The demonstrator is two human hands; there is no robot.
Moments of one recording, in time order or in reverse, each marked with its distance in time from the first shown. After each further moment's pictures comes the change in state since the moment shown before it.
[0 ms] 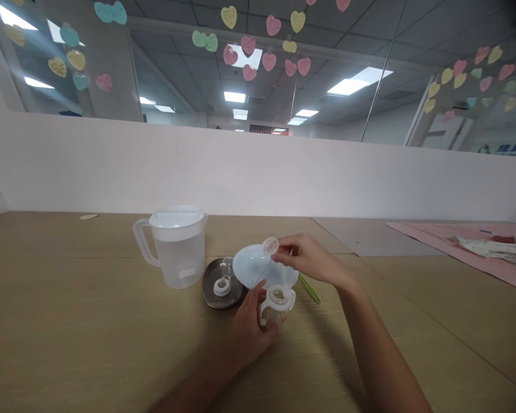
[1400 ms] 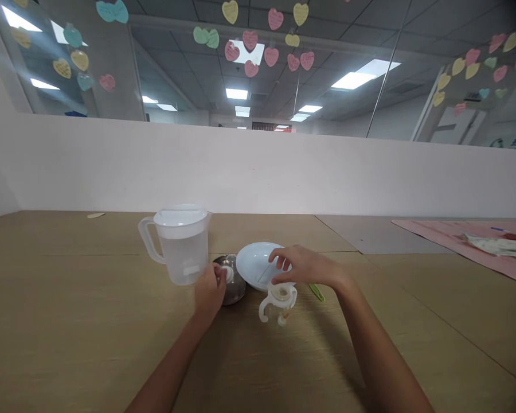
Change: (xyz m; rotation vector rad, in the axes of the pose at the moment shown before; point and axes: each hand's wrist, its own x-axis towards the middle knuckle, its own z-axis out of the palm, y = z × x) left_hand 0.037 -0.043 -0.075 0.584 0.384 -0.269; right_hand 0.002 0.013 0.009 -0.232 -0.277 0.198
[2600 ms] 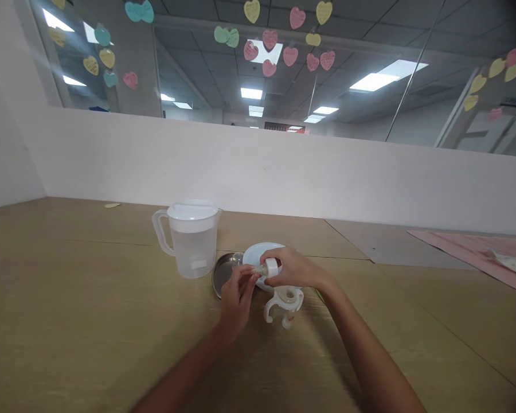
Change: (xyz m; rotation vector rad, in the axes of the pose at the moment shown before) left_hand -0.040 0.055 0.002 -0.813 0.005 0.054; right_hand 0.031 0.001 0.029 0.058 0.074 -0.233
